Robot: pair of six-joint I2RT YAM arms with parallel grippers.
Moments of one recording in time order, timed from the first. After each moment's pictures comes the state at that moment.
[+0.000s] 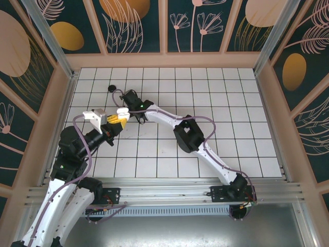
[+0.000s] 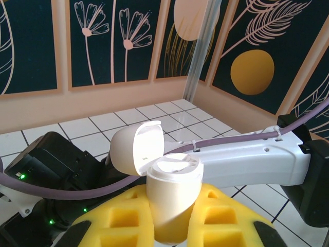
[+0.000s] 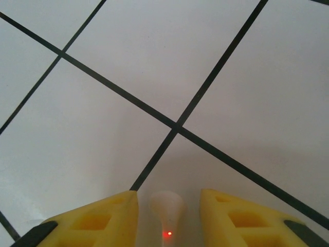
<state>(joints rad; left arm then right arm) -0.30 0.51 0.64 -0.19 0.48 -0.19 0.90 2.73 2.43 -0.46 0.02 0.30</state>
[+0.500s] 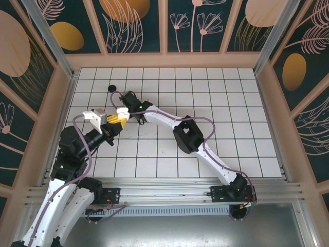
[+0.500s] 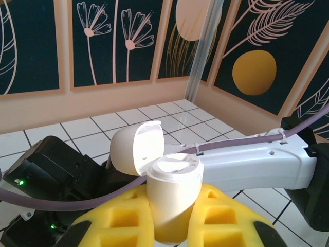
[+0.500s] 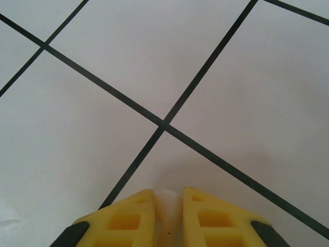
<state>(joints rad) -0.30 0.51 0.64 -0.19 0.47 -0.19 0.91 2.72 2.41 -0.48 0.10 0.25</state>
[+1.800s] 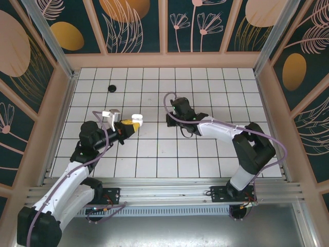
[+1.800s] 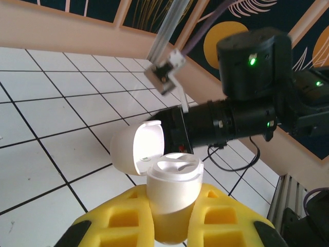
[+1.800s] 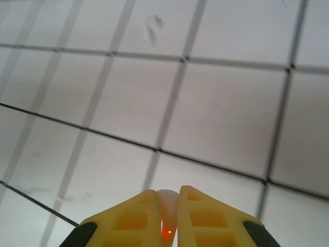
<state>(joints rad) -0.30 0.78 0.40 0.23 0.67 -0.42 0.71 1.65 0.99 -0.12 0.03 0.51</state>
